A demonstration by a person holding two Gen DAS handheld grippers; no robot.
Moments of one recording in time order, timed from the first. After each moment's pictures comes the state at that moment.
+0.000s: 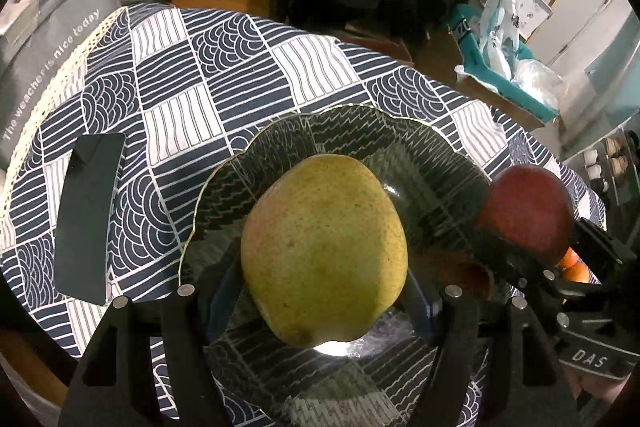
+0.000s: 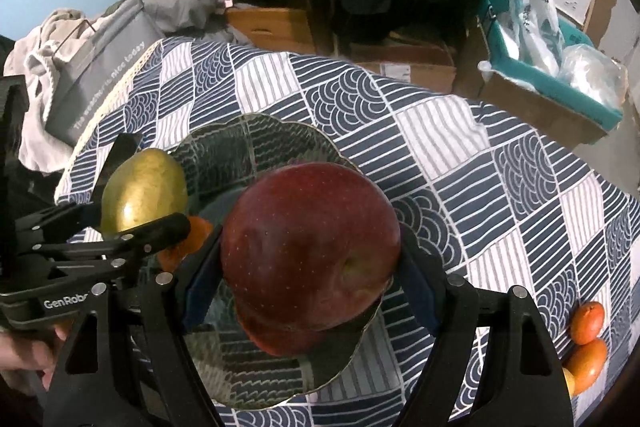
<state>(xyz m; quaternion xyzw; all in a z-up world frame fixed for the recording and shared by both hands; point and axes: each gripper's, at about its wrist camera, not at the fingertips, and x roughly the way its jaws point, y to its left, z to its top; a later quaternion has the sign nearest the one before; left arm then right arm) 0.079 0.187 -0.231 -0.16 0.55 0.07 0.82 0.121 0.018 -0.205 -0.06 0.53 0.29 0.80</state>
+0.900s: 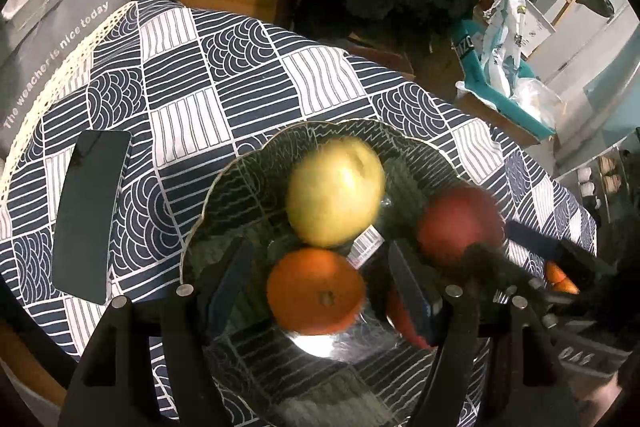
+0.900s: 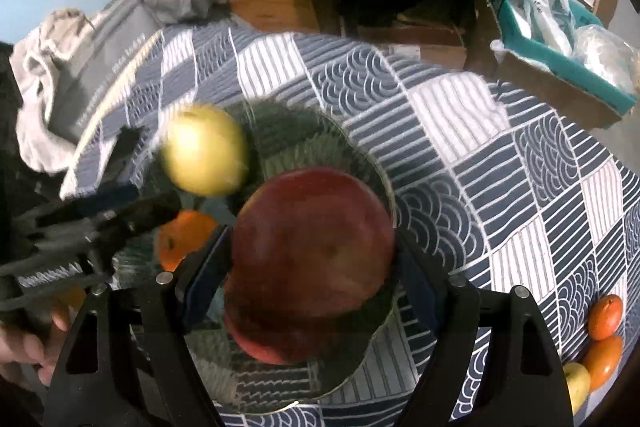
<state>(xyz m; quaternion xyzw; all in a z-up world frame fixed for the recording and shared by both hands) 0.077 0.197 -0.223 -0.18 0.54 0.07 0.82 0.126 0.016 -0.210 -0.03 0.54 0.30 0.79</state>
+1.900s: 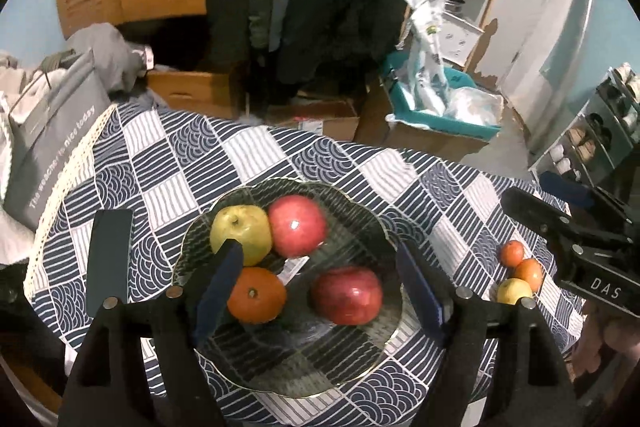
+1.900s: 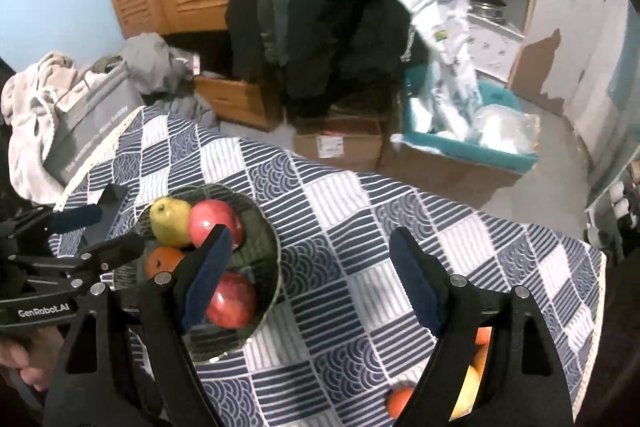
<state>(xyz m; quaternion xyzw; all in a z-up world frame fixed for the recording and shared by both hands) 0.048 0.130 -0.125 -0.10 0.46 0.02 0.88 0.092 -0.059 -0.096 -0.08 0.42 0.22 0.88</state>
